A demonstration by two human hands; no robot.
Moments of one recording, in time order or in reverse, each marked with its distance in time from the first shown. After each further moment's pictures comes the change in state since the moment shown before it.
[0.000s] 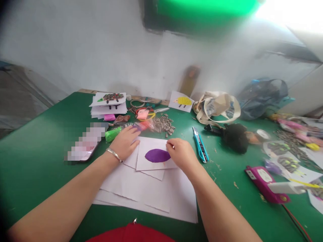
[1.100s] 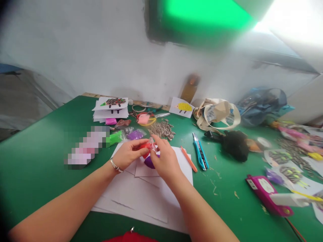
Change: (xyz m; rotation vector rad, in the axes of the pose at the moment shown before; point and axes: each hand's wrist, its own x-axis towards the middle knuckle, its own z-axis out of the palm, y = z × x) left_hand -0.002 0.048 -0.028 -1.206 -0.111 -0.409; right_hand -0.003 -0.046 0.029 0.403 0.191 -0.123
